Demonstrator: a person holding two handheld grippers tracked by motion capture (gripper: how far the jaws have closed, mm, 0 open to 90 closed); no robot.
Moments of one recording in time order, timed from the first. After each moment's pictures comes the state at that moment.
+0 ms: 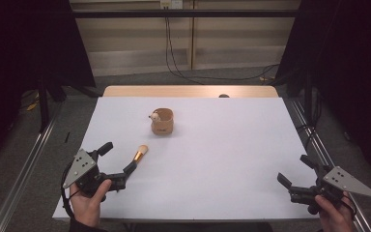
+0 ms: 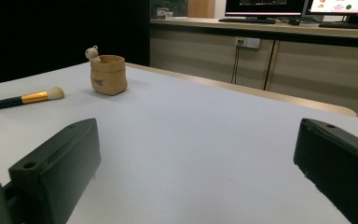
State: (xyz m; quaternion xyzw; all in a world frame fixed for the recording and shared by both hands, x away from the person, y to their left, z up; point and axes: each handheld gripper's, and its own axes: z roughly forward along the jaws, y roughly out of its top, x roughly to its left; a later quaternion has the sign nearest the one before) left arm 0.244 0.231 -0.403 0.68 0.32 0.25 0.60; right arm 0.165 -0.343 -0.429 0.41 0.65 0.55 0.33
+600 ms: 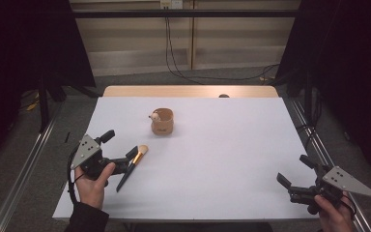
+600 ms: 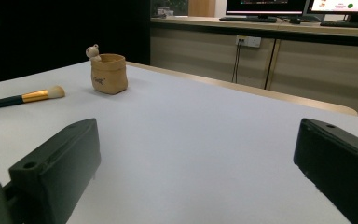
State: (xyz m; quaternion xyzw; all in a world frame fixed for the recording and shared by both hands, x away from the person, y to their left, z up) left arm 0.284 0.228 -0.404 0.69 0.32 0.26 0.60; right arm 0.166 -0.342 -0.430 0.41 0.65 0.55 0.33
